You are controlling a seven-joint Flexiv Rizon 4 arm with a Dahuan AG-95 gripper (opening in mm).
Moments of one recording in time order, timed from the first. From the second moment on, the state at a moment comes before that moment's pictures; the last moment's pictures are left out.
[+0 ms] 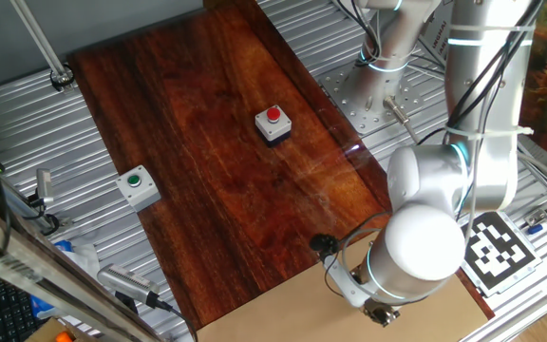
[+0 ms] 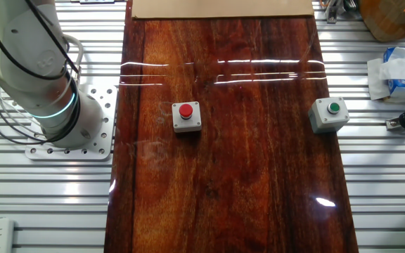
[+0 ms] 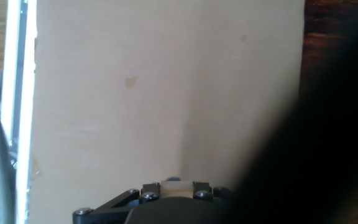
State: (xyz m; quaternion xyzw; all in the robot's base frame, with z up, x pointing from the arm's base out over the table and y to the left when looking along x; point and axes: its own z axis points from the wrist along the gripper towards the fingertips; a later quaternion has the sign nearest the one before) arm 0.365 0.488 0.053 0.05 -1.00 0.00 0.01
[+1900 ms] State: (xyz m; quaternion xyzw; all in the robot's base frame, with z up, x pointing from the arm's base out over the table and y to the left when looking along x) arm 0.362 0.498 0.033 0.05 -1.00 0.00 0.01
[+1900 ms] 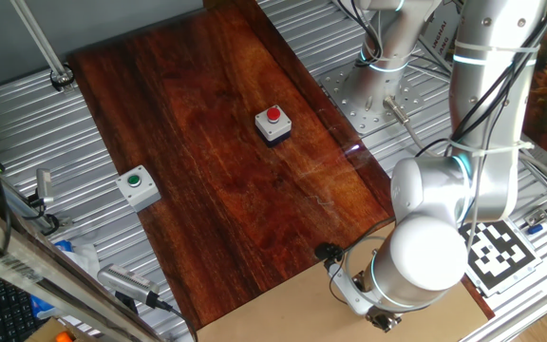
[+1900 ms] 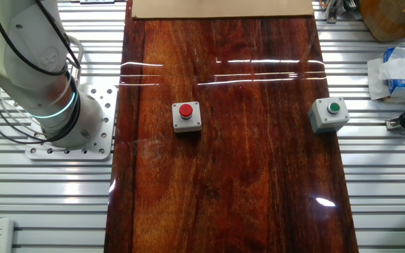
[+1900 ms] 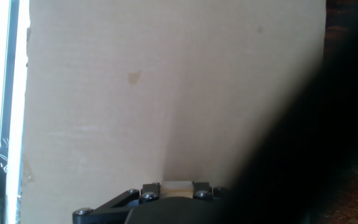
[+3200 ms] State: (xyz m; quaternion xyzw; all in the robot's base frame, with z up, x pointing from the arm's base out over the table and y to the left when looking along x) arm 0.362 0.497 0.031 0.07 -1.00 0.00 0.01
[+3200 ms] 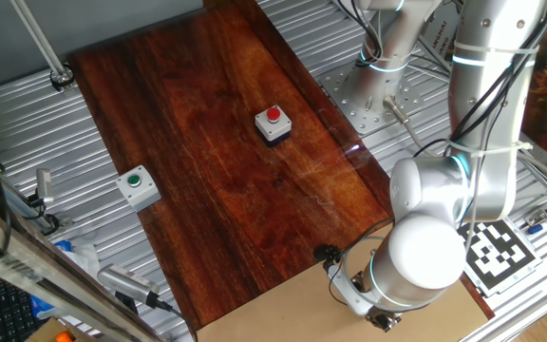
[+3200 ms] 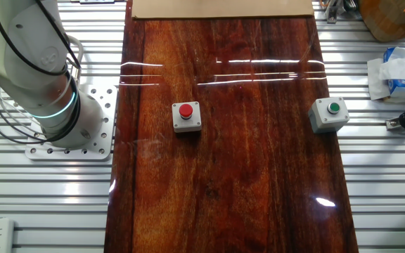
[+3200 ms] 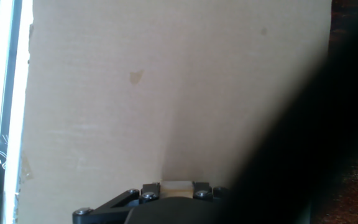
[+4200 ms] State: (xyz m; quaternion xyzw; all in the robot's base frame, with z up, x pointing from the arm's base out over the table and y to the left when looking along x) arm 0.362 0.497 0.031 0.08 -1.00 0.00 0.01
